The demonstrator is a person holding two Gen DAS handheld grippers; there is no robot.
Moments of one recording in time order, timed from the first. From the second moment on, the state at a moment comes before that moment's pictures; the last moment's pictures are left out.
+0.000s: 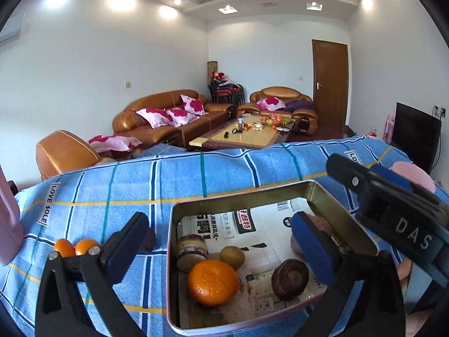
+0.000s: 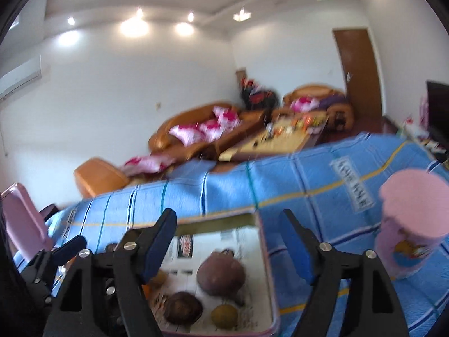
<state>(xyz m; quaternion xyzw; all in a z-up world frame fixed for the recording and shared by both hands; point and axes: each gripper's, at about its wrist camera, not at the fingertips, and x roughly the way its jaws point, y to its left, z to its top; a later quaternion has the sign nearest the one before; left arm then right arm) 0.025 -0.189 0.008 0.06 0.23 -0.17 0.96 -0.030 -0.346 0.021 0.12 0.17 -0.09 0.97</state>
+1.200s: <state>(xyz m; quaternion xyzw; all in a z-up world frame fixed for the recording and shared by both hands) -0.017 -0.158 0.006 0.02 0.23 -0.13 0.96 -0.080 -0.318 0.022 0.04 0.12 -0.17 0.98</state>
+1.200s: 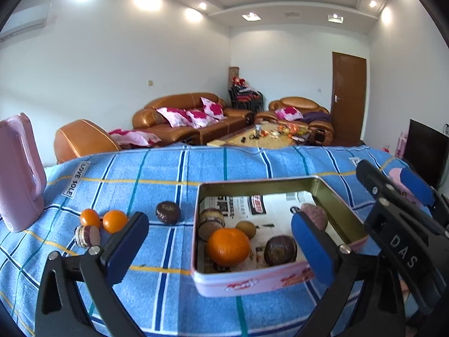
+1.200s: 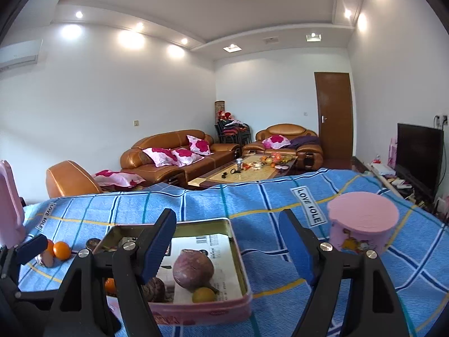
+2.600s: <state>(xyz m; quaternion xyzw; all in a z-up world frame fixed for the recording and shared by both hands) 0.049 0.040 -0.002 0.03 0.23 -0.01 0.97 -0.012 -0.145 0.013 0.03 0.17 -0.04 0.98</state>
